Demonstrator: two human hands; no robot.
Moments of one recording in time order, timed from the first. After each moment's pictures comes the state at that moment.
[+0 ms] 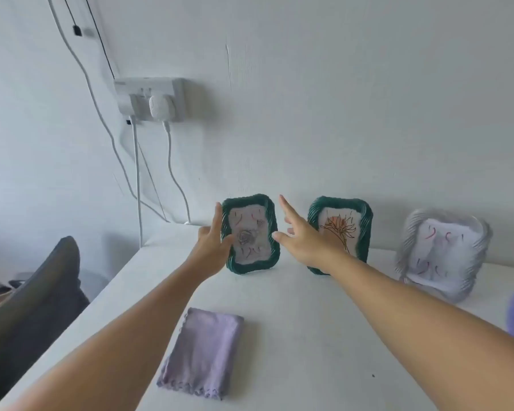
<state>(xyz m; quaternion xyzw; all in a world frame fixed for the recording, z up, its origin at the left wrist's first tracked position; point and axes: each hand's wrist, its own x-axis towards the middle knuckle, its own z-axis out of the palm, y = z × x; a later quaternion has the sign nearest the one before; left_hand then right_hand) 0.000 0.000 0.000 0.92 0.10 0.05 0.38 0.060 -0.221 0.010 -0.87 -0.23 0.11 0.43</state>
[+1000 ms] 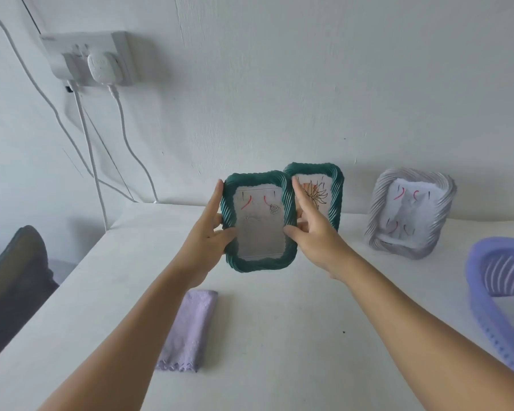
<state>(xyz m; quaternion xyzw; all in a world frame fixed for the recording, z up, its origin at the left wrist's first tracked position) -0.036 -0.063 0.000 0.76 0.00 0.03 0.65 0.011 -0.289 -0.013 -0.79 -0.21 0.04 0.58</state>
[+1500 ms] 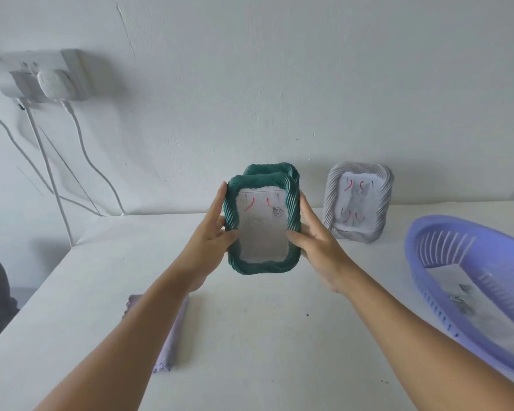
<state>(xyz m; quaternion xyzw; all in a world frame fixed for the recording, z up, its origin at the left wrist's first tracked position) -0.047 -0.124 0.010 0.76 -0.07 -0.03 0.64 -0.039 -0.357 -0.015 -0.69 -0.14 0.08 0.70</state>
